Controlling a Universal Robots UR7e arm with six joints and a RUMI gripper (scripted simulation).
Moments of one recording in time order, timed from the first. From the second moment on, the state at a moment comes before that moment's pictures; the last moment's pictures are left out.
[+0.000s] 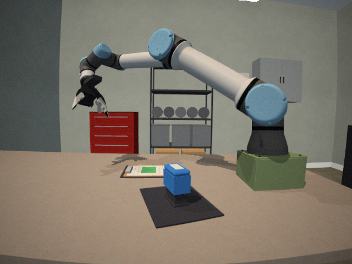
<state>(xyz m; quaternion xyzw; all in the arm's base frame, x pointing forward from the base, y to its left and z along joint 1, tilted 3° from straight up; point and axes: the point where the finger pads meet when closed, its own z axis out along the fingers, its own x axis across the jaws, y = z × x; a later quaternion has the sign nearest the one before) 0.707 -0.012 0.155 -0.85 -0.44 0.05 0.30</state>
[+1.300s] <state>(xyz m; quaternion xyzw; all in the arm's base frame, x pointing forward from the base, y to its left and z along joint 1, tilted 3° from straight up) 0.597 0.139 0.149 -0.91 -0.38 0.10 0.15</state>
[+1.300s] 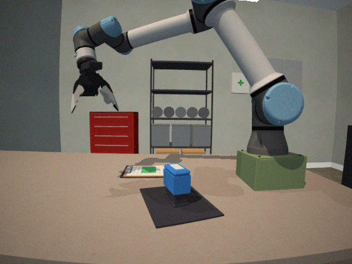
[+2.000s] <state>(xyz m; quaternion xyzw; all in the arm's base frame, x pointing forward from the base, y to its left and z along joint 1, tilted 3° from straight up) 0.471 0.204 0.116 -0.94 -0.32 0.07 0.05</state>
